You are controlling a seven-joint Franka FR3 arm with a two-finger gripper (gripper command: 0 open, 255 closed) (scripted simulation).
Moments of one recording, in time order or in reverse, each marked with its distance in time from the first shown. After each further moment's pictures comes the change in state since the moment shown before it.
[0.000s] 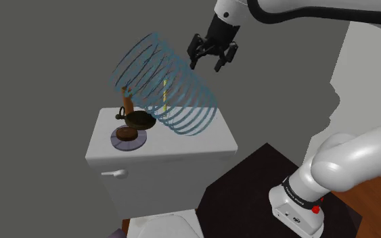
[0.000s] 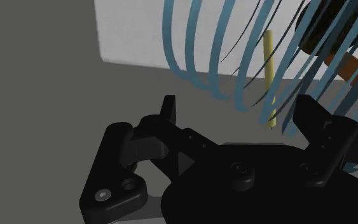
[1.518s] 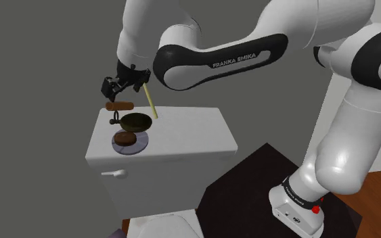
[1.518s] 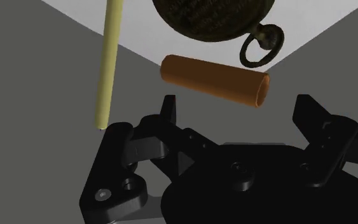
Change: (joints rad) arm 0.160 0.671 0.238 0.363 -0.549 0.357 0.053
